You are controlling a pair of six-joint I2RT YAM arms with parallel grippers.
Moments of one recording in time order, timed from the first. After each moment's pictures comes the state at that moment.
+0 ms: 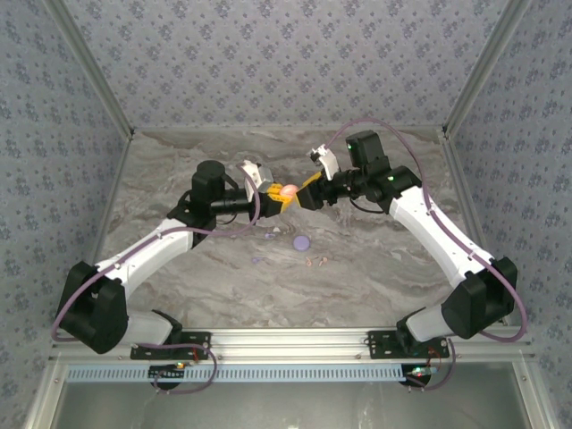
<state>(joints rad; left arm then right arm) -0.54 1.34 0.91 0.19 0.80 0.10 0.47 1.43 1.35 -0.62 -0.68 -0.05</state>
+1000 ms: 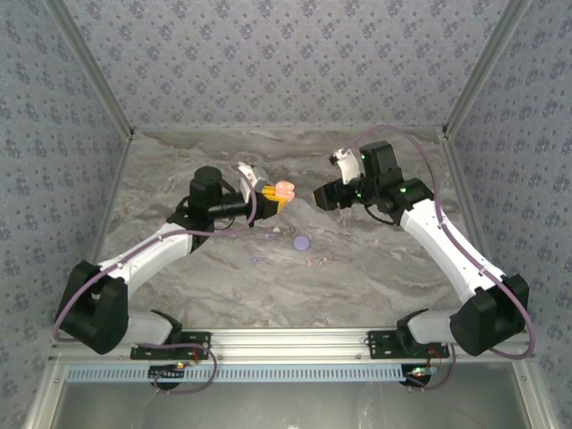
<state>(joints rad) -0.52 1.33 0.82 0.27 0.75 -0.04 0.42 1.32 1.20 -0.62 -0.38 0.02</state>
